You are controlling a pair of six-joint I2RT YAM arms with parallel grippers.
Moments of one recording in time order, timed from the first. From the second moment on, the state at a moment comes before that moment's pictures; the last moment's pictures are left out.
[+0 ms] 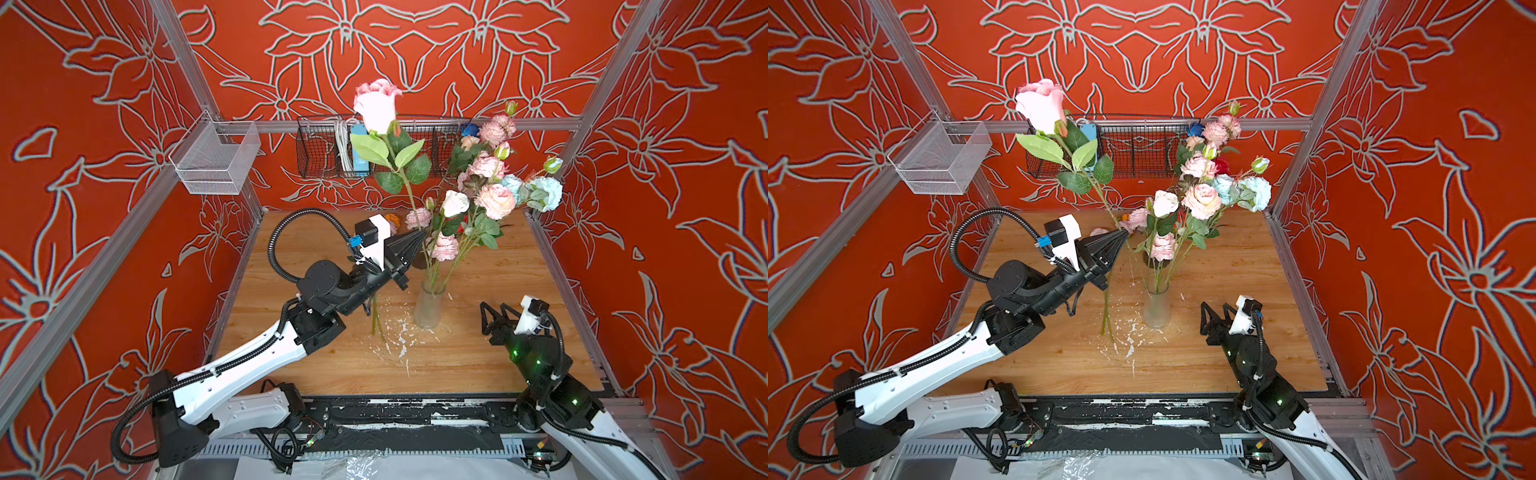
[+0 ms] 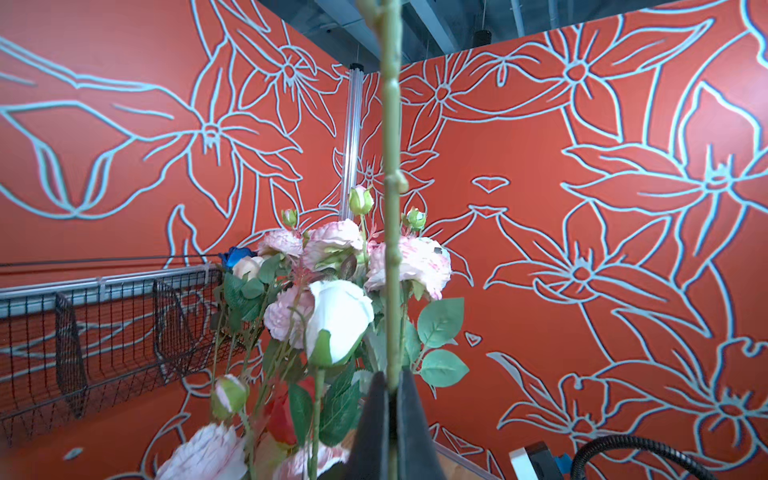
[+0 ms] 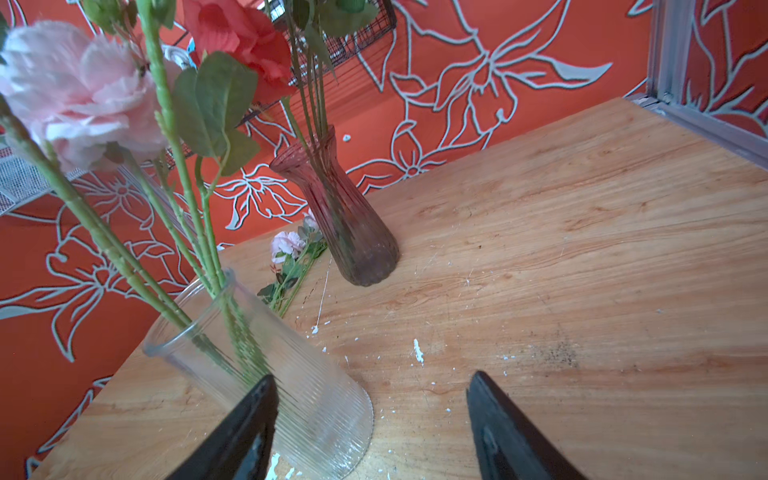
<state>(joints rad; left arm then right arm) -0.90 1.12 1.06 0.47 0.02 -0.06 0.62 0.10 0.21 -0.24 0.42 0.54</state>
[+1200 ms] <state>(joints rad) -0.93 1.36 0.97 0.62 -0.16 0.12 0.62 0.17 0.20 -0.24 0.43 0.54</state>
